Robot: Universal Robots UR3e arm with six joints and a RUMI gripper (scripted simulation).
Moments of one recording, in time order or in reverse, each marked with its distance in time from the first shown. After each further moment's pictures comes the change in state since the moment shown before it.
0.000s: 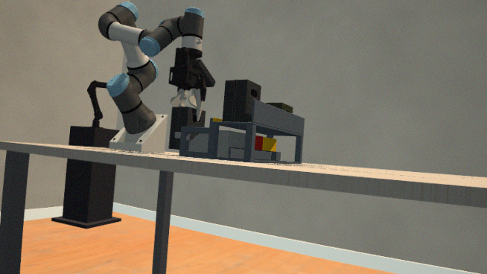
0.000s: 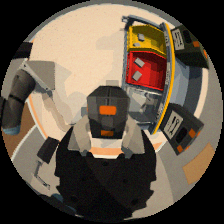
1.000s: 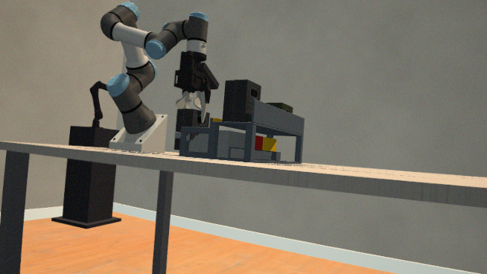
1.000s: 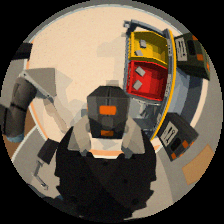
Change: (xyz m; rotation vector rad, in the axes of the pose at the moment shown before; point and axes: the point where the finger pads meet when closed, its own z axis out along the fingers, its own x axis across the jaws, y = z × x) arm -0.005 -0.031 0.002 0.002 0.000 -0.002
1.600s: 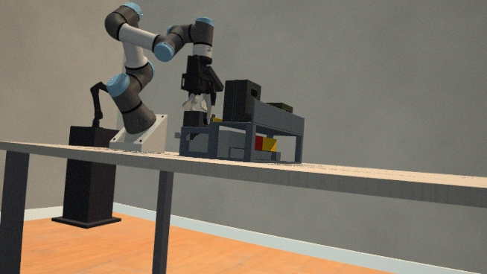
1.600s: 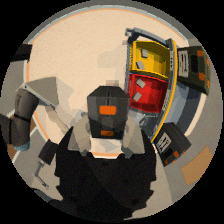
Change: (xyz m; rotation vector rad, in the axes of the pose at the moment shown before) arm -0.006 -0.040 0.000 0.000 0.001 0.000
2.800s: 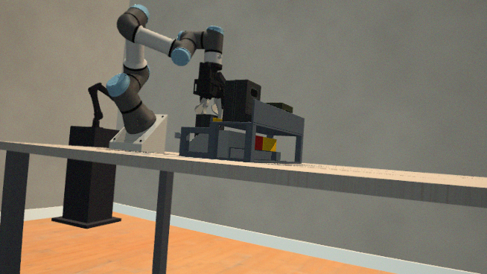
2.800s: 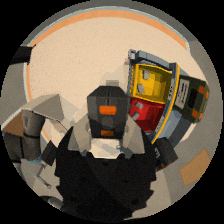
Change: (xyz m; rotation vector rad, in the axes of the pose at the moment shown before) arm -0.011 -0.079 0.000 0.000 0.000 0.001
